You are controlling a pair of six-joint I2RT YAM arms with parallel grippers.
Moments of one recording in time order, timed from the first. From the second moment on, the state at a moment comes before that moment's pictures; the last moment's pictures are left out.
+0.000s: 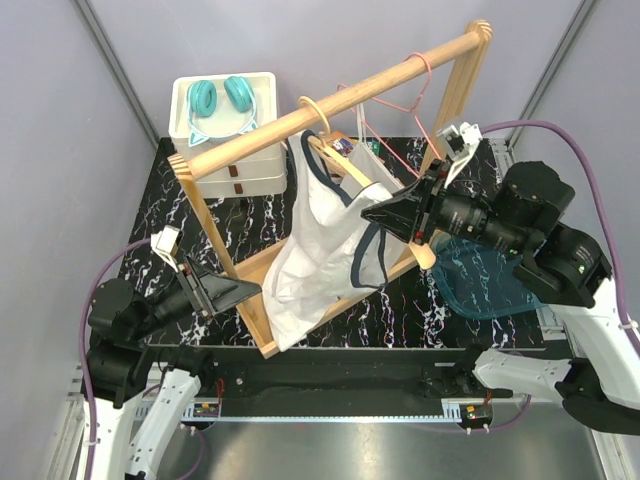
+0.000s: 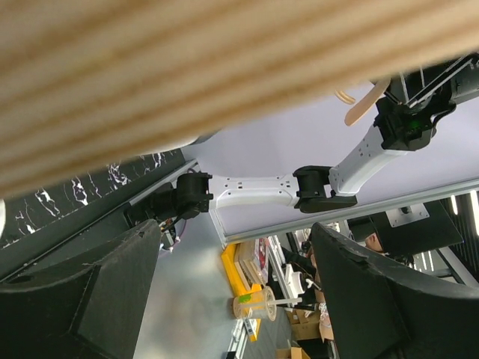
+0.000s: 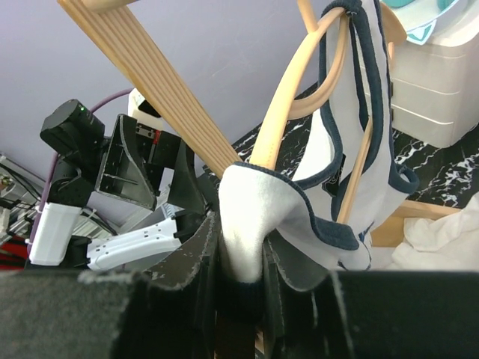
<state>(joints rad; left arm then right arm) -0.22 0.33 0.87 -0.55 0.81 -1.16 0.82 1.06 1.70 -0.67 -0.27 0.40</state>
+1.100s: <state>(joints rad) -0.22 0.62 0.98 -0.58 0.56 -1.04 0.82 0.97 1.61 -0.47 -0.37 0.57</state>
